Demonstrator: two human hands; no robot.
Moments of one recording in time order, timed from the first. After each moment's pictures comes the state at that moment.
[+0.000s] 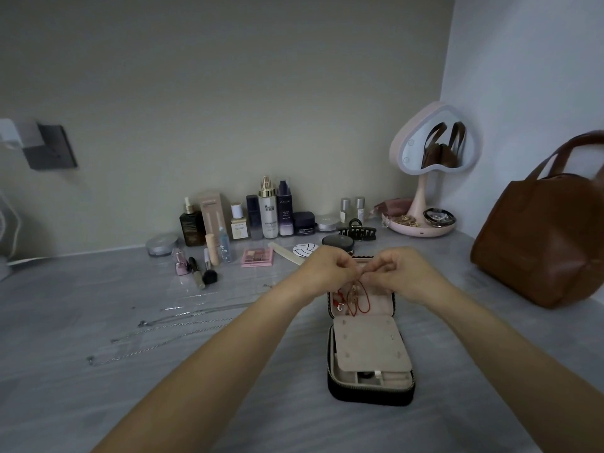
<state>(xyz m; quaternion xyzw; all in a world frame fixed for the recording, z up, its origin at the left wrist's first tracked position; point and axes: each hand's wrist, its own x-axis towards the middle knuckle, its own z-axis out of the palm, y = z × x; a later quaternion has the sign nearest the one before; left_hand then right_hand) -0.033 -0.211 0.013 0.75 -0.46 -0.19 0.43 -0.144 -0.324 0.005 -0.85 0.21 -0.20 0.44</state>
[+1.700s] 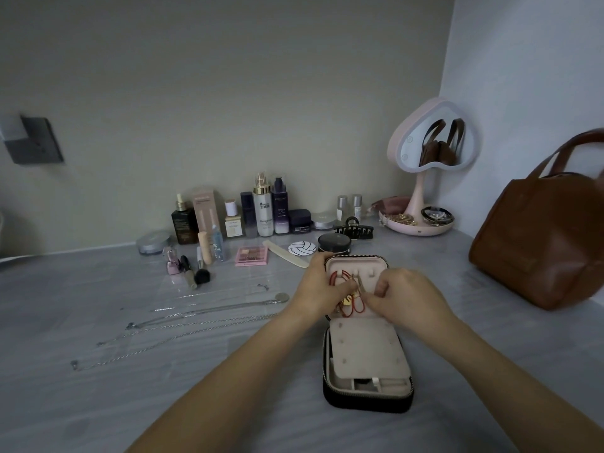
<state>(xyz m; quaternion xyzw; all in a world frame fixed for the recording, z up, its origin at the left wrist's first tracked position) -0.029 -0.221 -0.034 0.72 -0.39 -0.16 0.55 -0.149 -0.318 -0.021 -0.92 0.30 -0.20 0.13</state>
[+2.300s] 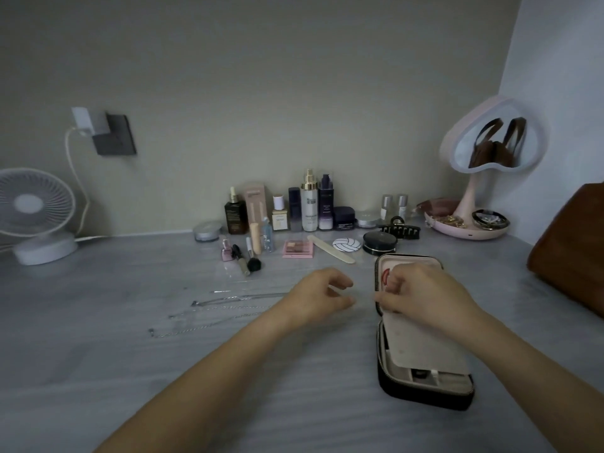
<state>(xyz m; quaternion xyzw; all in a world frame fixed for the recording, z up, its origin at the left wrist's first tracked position) 0.008 -0.134 -0.031 0.79 -0.44 -0.14 0.39 -0.127 -0.269 0.000 -0.95 0.22 -0.16 0.12</state>
